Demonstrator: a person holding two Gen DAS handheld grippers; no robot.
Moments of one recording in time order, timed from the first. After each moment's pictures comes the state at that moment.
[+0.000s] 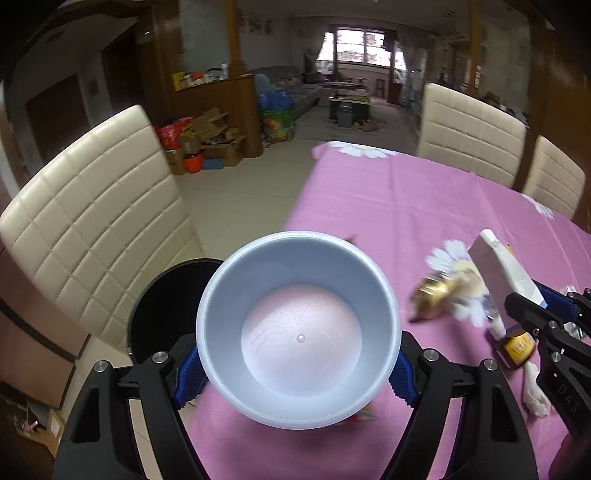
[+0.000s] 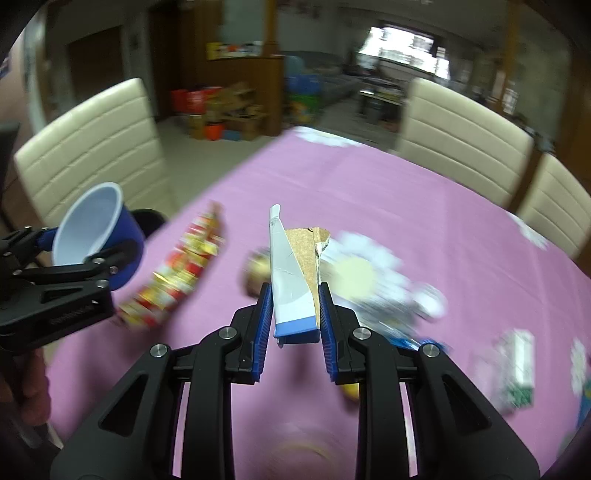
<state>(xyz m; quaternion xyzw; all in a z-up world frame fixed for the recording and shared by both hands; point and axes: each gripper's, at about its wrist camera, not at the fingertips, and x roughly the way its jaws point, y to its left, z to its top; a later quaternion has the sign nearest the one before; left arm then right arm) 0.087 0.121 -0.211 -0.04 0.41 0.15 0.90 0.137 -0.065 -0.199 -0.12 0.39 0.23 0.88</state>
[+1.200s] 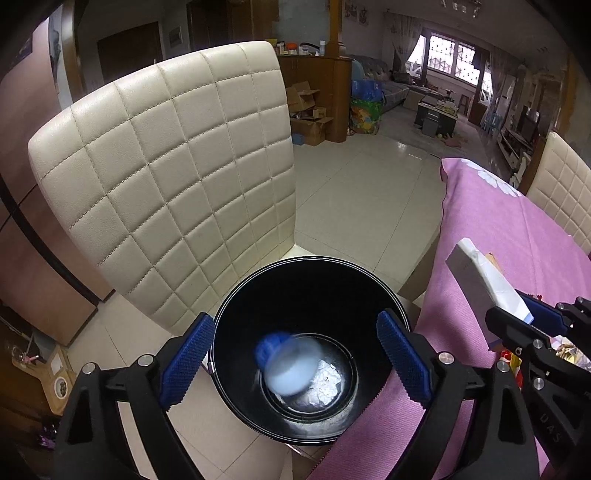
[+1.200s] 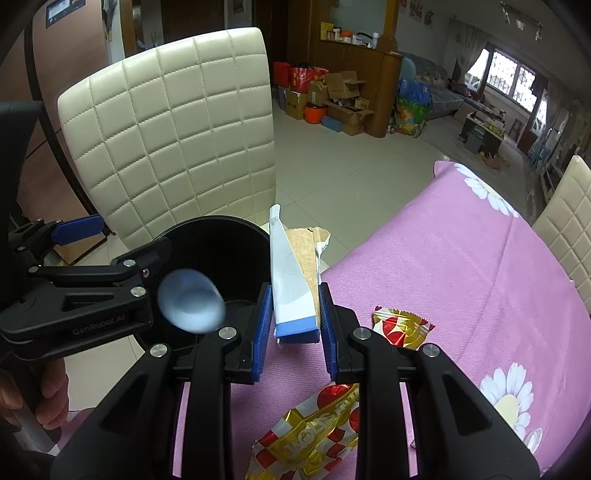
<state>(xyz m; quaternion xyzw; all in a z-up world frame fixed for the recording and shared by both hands) 0.087 0.275 -0.248 -0.12 0.41 0.28 0.86 0.172 0.126 -0.232 -0.20 0.39 0.38 0.82</state>
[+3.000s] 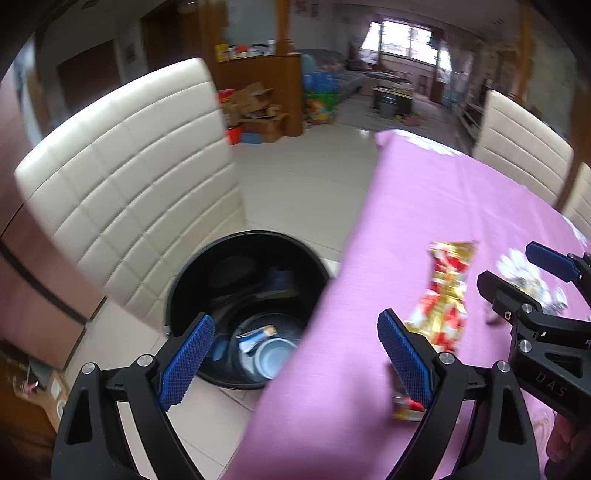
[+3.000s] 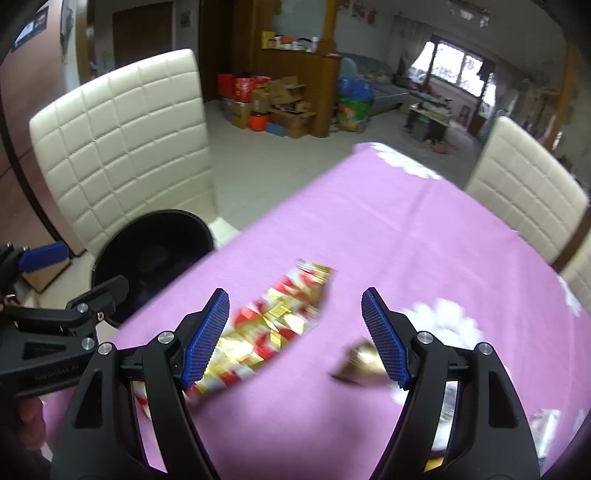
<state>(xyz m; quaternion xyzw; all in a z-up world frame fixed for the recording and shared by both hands) 0.077 0.184 -0.234 -0.08 0.43 0.20 0.88 0.158 0.029 -0.219 -0.18 0.38 0.27 0.87</state>
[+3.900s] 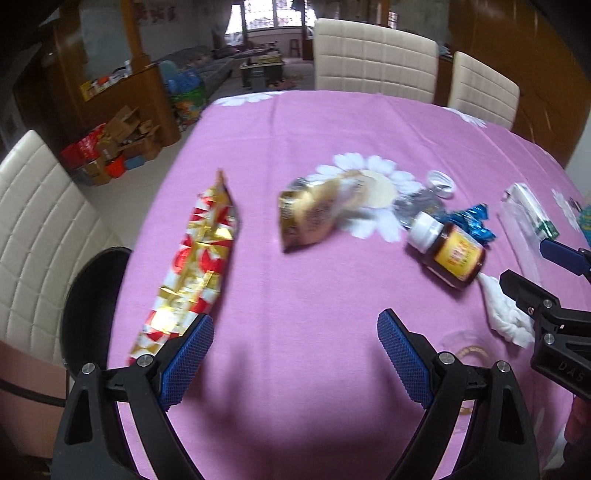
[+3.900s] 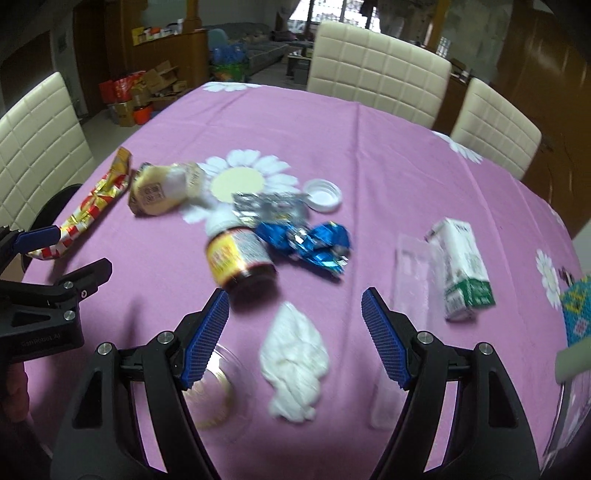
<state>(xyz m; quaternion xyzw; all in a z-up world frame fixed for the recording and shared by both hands) 0.092 0.017 -0.263 0.03 0.48 -0.02 0.88 0.108 -0.175 -0.242 -0.10 0.45 0.06 0.88</state>
